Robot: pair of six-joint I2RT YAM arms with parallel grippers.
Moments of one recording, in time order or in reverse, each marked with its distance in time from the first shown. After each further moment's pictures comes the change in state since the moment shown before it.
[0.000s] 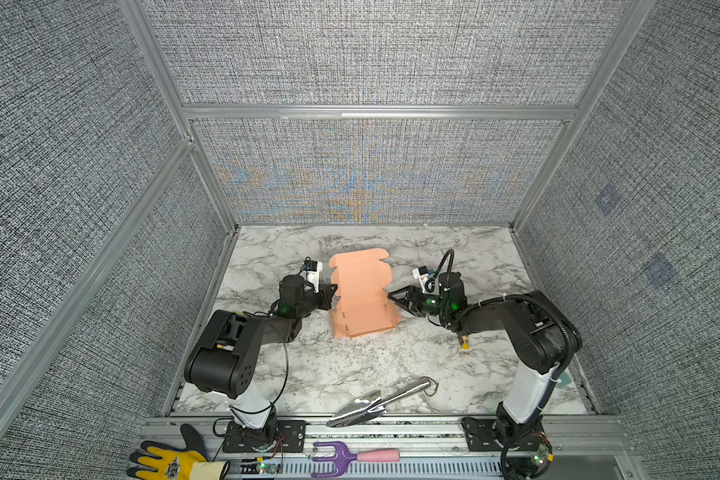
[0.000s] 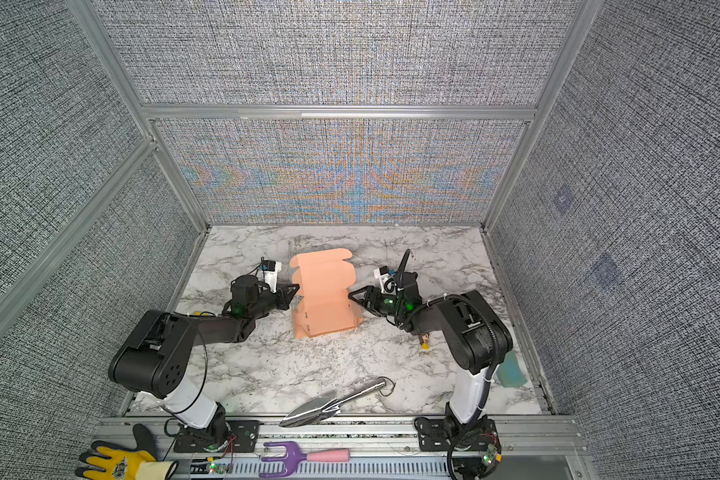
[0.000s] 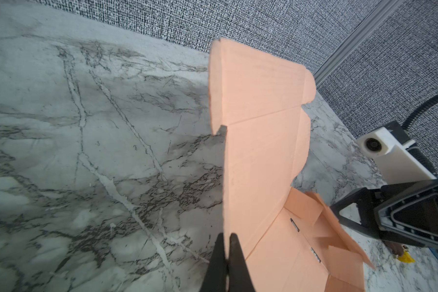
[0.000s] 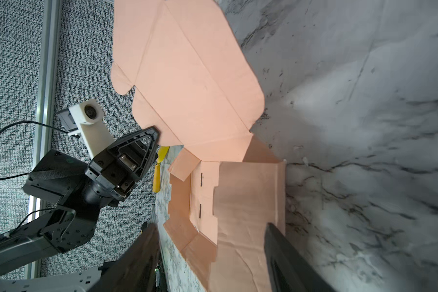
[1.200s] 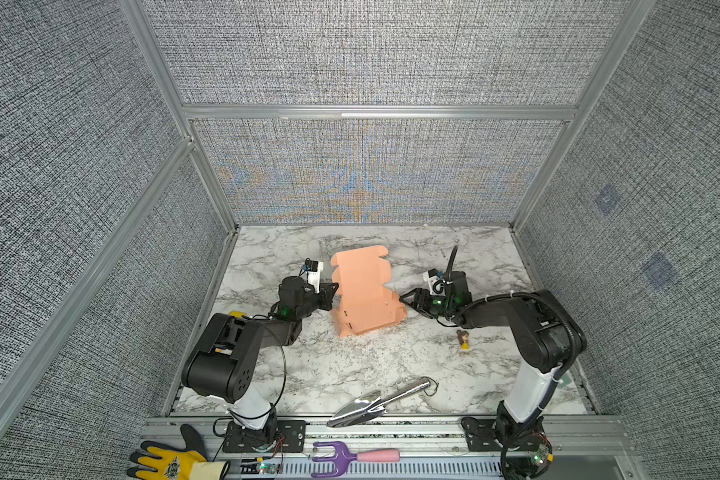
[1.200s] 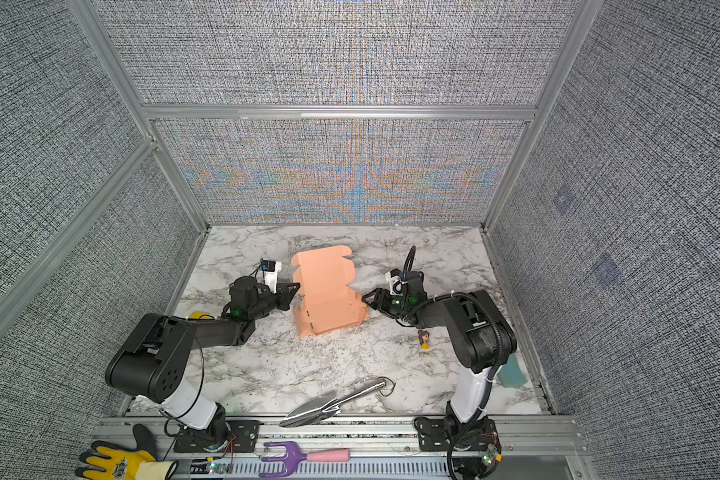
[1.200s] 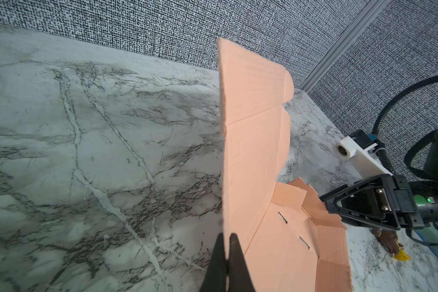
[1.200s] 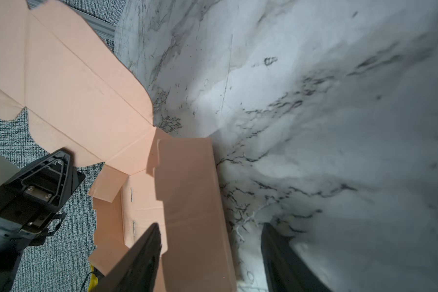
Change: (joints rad) left arm -0.008 -0.016 -0.018 0.043 -0.003 0.011; right arm -0.074 0.013 0.041 -0.269 0.140 -0.186
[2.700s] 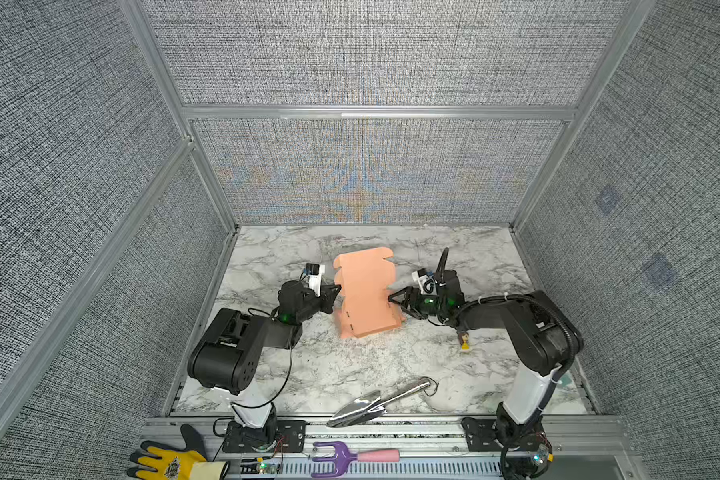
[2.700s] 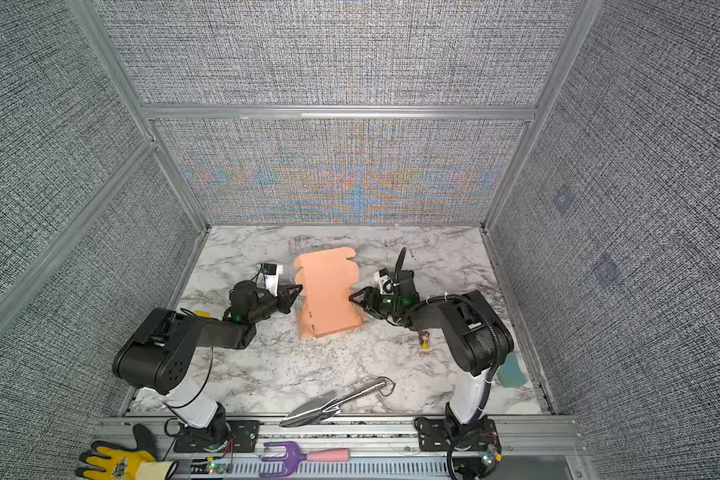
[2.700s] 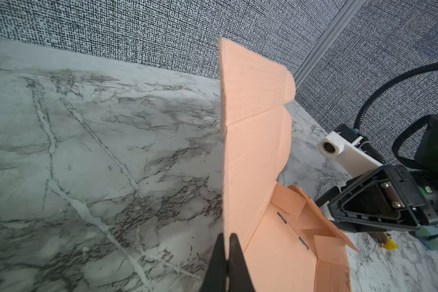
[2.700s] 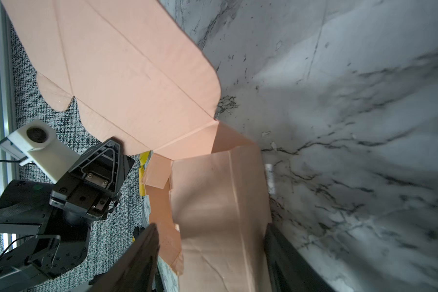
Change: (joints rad) left arm 0.000 0.057 -0.043 0.168 0.059 0.000; right arm 0.078 -0.019 0.005 0.080 -0.087 0.175
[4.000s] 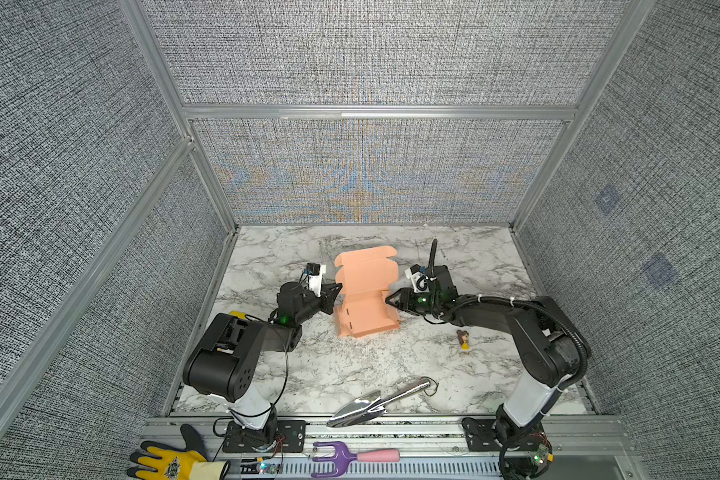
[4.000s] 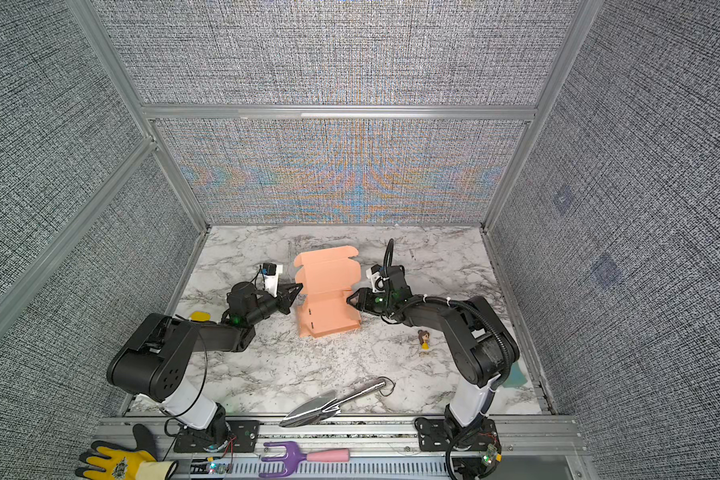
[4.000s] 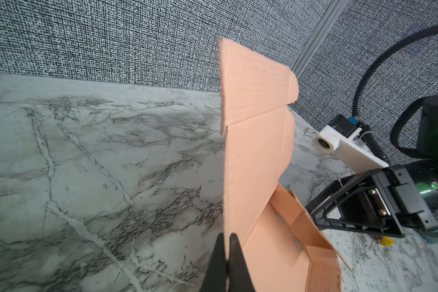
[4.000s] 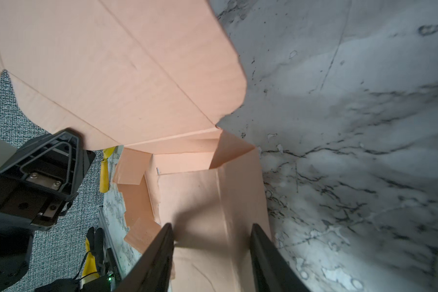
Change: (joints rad) left arm -0.013 -0.048 -0.022 0.025 0.000 0.037; right arm 0.083 -0.077 0.105 -0.307 0.177 -0.219
